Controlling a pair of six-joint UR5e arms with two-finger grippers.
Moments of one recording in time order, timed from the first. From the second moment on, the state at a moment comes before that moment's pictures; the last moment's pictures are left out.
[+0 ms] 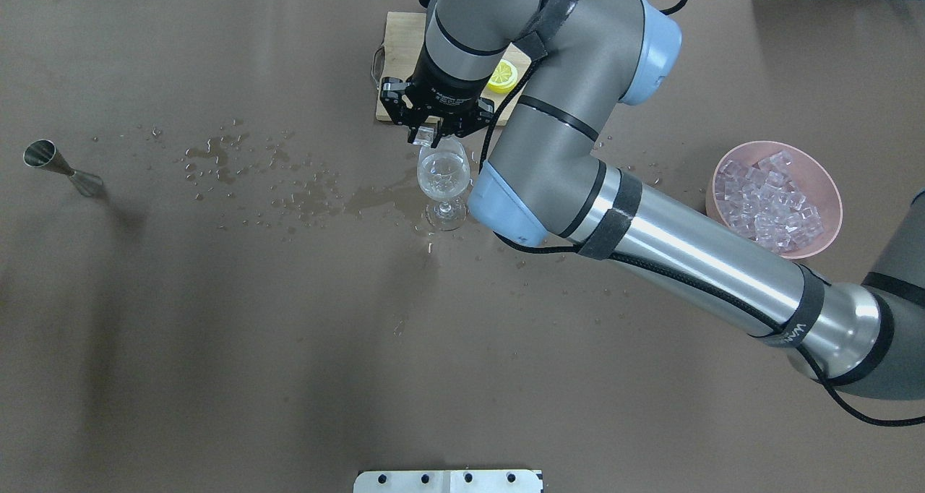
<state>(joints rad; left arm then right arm) -1.48 -1.51 -1.42 -2.19 -2.54 -0.35 0.72 -0.62 1.51 -1.51 2.14 1.23</state>
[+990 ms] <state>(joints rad) -1.47 -1.52 -1.41 -2.19 -2.53 -0.35 0.81 -0.73 1.59 -1.51 2.21 1.18</state>
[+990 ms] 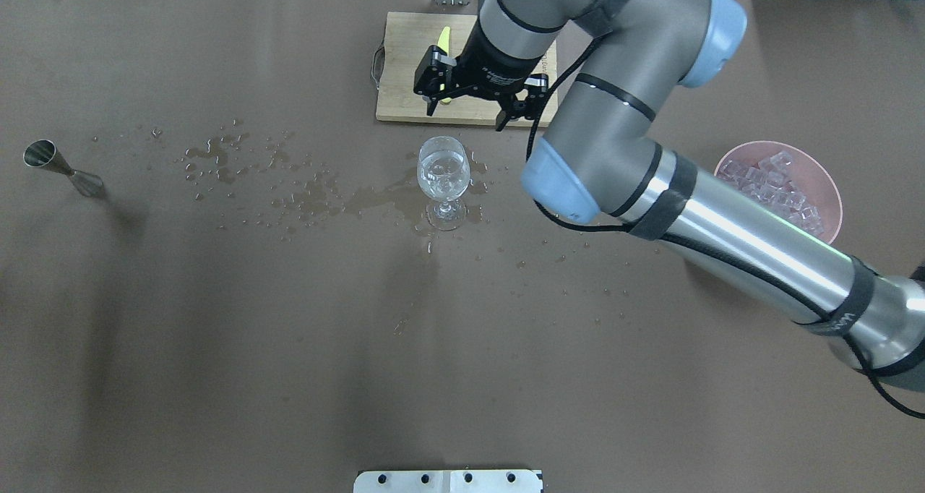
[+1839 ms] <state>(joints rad) -1.47 -1.53 -1.42 -2.19 -2.53 -0.35 1.32 -1.35 1.67 -1.52 2.45 0.15</state>
